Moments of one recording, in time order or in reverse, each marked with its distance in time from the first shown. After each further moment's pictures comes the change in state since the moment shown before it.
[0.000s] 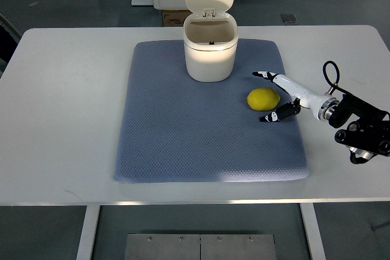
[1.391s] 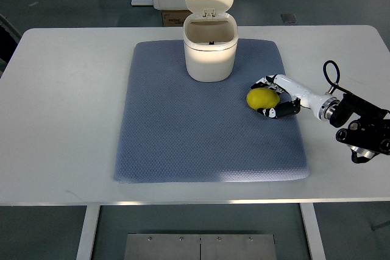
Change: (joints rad) left arm 0.000 0.000 0.000 0.000 0.000 0.000 0.000; right arm 0.013 -0.007 -0.020 0.003 0.018 0.012 0.007
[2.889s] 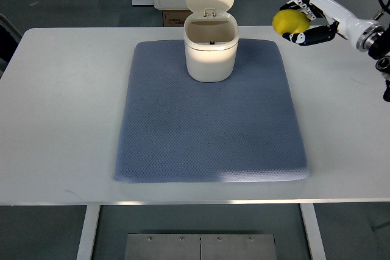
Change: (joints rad) left arm 0.000 0.000 0.000 0.000 0.000 0.000 0.000; right arm 0.279 -0.095 0.011 -0.009 0.162 0.117 0.000
